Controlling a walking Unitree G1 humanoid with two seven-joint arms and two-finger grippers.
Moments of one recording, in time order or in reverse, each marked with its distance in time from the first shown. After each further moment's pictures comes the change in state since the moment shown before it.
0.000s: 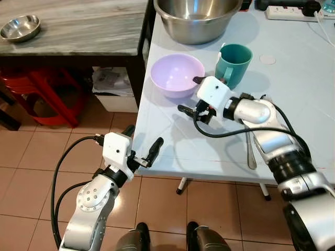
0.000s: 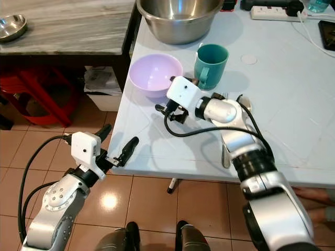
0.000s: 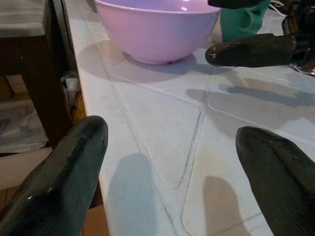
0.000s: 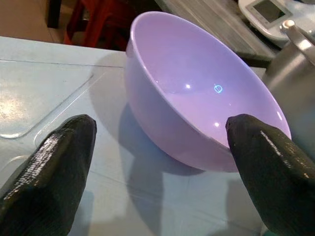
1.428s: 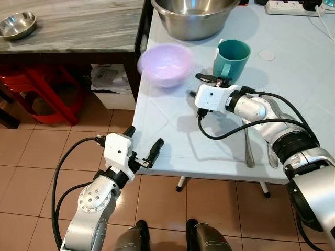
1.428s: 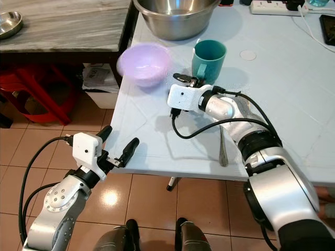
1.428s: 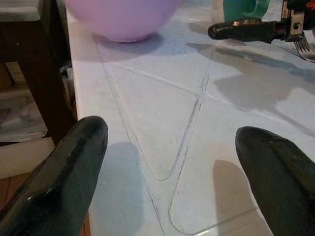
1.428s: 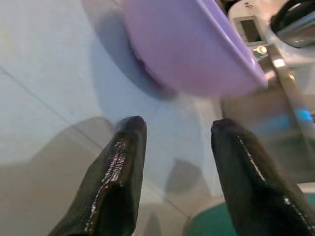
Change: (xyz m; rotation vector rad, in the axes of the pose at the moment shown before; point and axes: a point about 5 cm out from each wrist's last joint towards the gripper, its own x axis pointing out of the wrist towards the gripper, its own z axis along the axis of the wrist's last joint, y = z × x) left arm -0.001 -0.002 -0.001 -0.002 0.021 0.024; right arm 0.003 -0.020 -0.014 -0.429 0.073 -0.132
